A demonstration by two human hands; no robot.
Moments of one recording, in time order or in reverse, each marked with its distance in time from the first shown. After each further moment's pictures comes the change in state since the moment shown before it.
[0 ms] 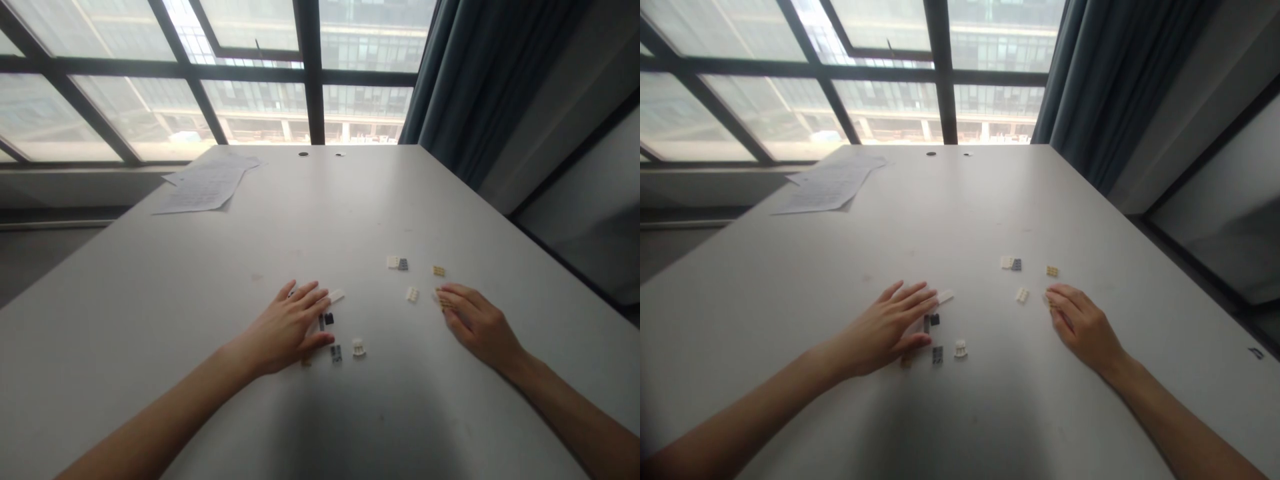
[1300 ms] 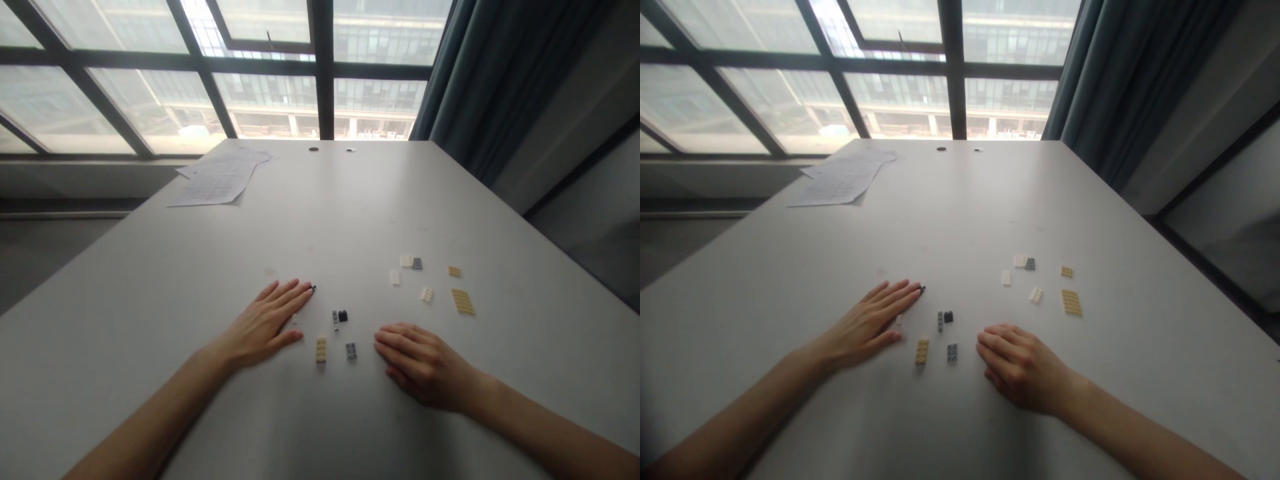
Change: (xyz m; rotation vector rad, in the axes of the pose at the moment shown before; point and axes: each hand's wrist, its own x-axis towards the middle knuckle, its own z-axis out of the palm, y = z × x) left_hand -0.046 -0.060 0.026 -0.076 0.009 -0.042; right_hand 0.029 -0.110 0.033 0.250 -0.250 -0.464
